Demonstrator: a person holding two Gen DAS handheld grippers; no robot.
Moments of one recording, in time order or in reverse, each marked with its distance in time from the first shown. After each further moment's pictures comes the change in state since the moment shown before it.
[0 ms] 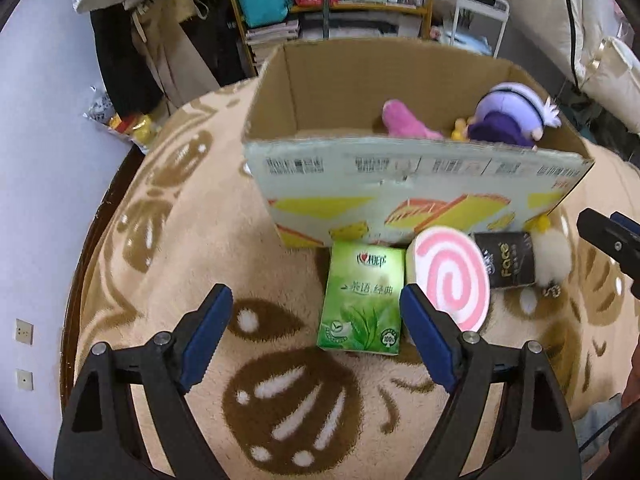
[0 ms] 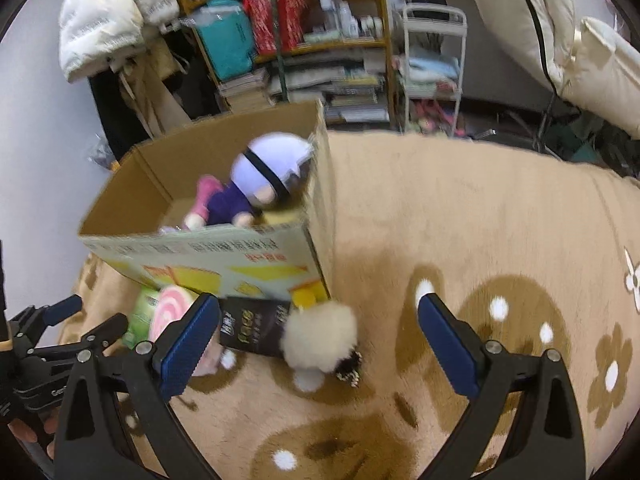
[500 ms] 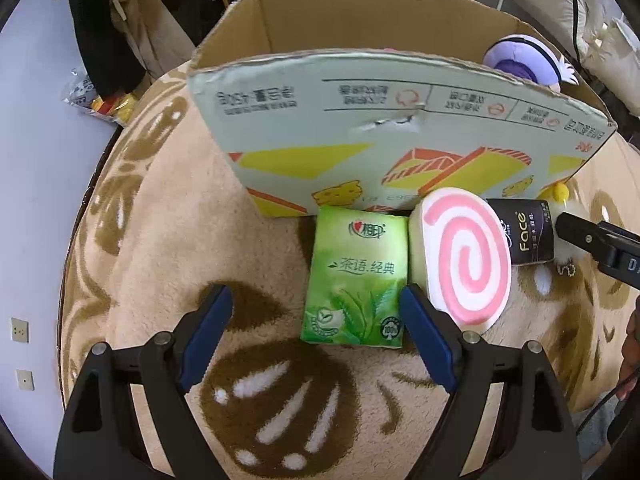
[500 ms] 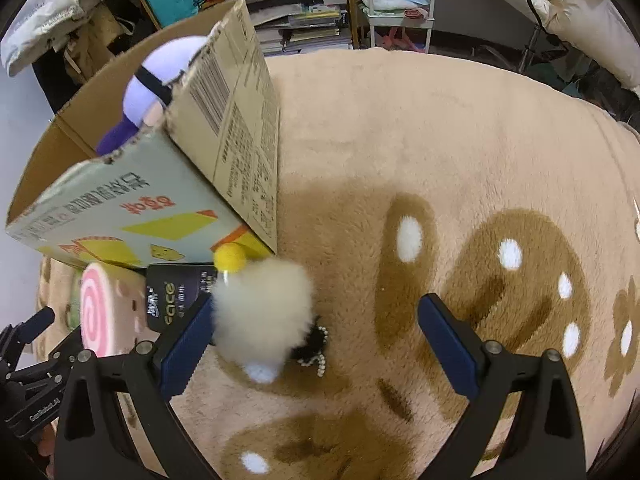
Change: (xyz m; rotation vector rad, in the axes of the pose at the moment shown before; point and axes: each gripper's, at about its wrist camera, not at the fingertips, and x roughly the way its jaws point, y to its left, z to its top) left arm 0.030 -0.008 -0.006 0.028 0.095 -0.032; right arm 0.055 -0.026 -0.009 0.070 0.186 -0.071
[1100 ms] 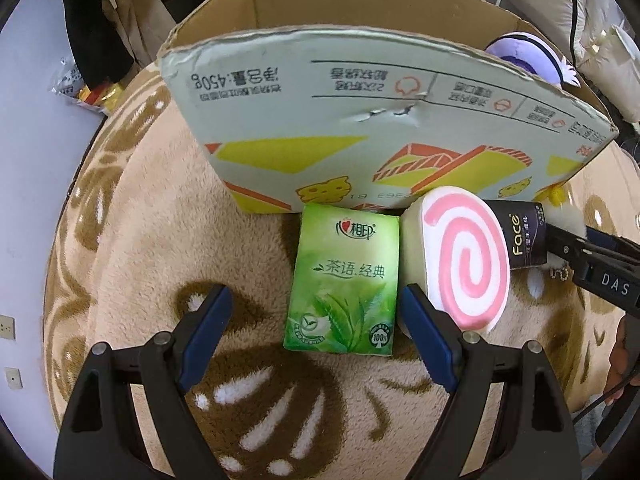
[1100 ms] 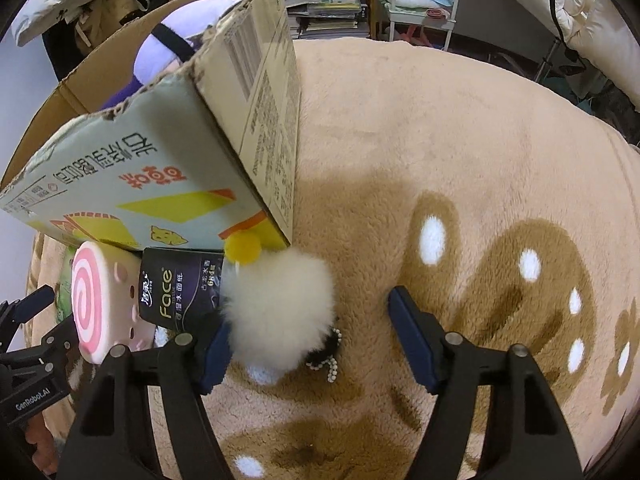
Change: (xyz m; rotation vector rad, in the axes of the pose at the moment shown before) left arm 0.012 0.002 0.003 -0.026 0.031 -0.059; right arm 0.007 0.020 -0.005 -0.063 0.025 0.002
